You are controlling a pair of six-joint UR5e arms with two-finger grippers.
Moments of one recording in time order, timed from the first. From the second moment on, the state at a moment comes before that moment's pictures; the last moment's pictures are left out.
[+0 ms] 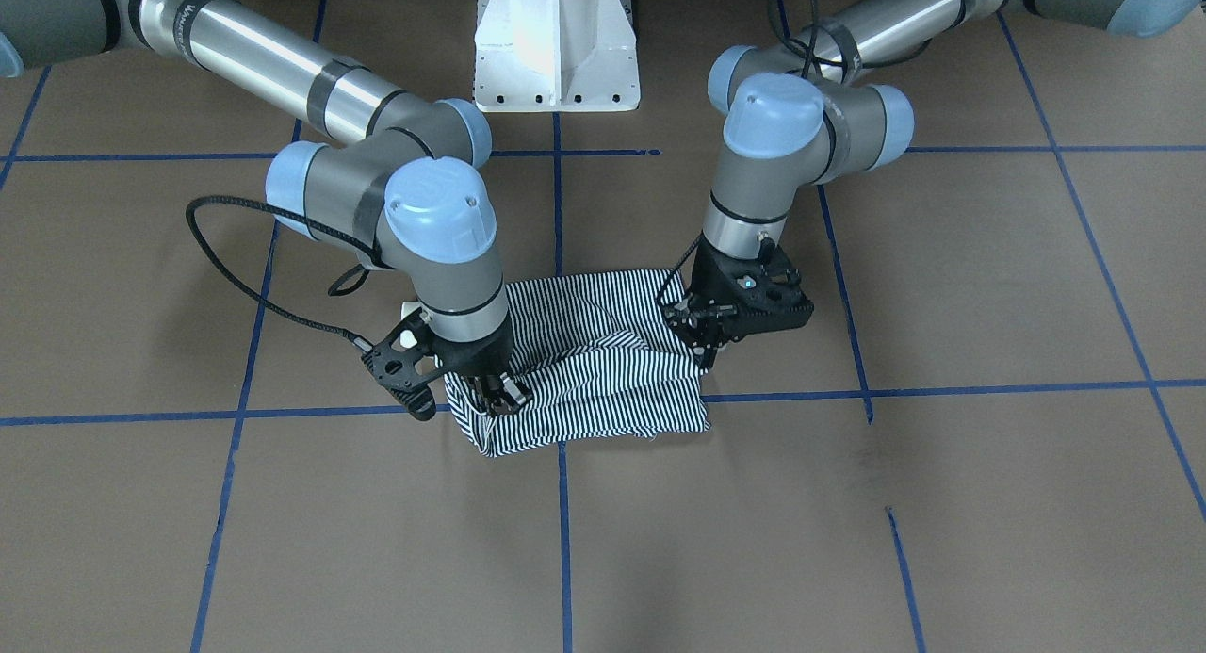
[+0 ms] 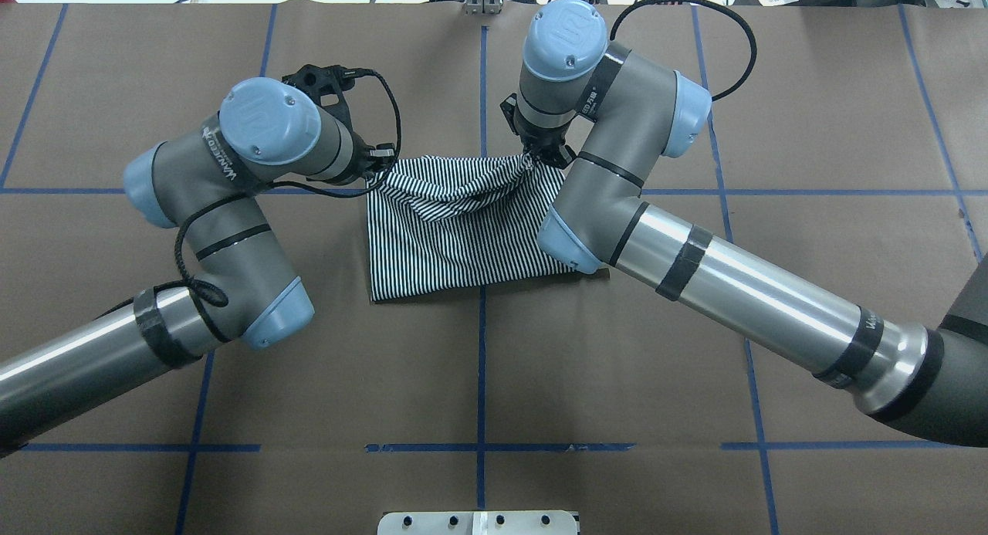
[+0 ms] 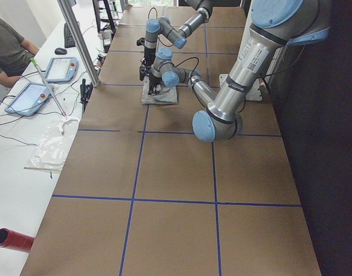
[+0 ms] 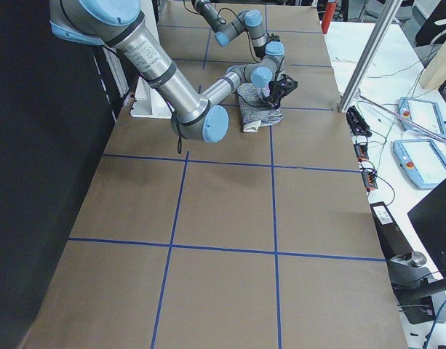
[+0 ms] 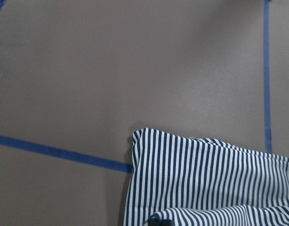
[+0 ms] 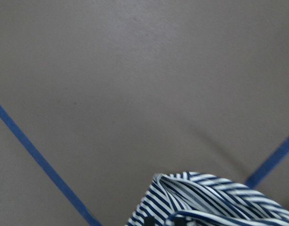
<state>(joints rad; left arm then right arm) -0.70 -2.24 -1.46 -1.93 -1.72 -1.27 0.72 -0.64 1.16 -1.31 1.87 1.87</state>
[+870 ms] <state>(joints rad) -0.77 -2.23 -1.44 -2.10 -1.80 -1.24 0.80 -0.68 1.13 -1.20 1.94 1.70</state>
